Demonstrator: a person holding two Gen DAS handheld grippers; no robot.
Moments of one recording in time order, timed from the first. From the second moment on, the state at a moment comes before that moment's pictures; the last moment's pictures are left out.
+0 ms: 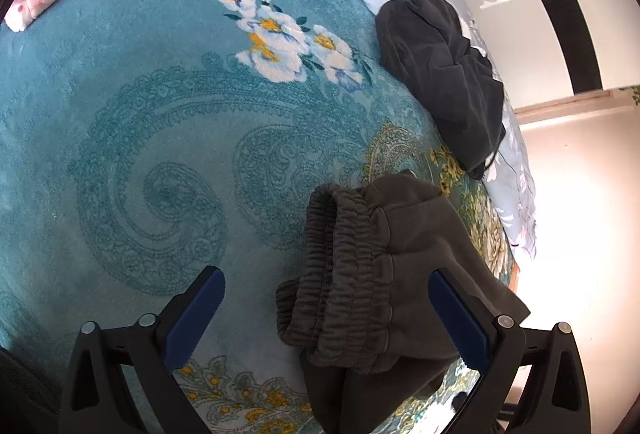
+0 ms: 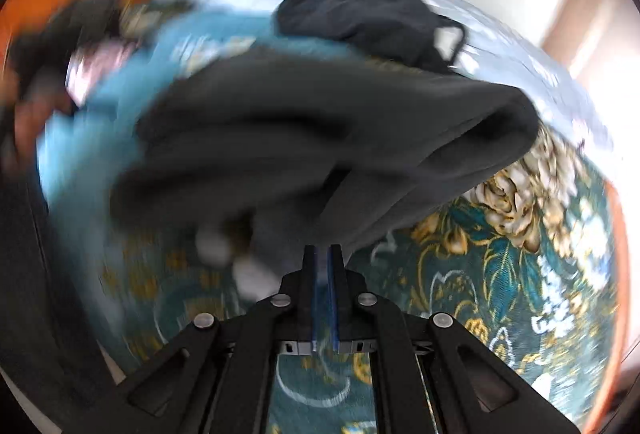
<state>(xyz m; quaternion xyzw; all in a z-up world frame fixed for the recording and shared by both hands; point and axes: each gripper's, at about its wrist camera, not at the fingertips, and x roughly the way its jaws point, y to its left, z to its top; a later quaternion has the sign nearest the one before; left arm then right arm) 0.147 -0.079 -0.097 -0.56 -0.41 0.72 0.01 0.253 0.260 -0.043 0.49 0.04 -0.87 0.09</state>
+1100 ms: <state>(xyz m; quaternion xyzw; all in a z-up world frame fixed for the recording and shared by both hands) 0.081 -0.065 -0.121 -0.59 -0.43 0.69 0.02 0.087 0.417 -0.078 0.45 -0.47 -0.76 0.01</state>
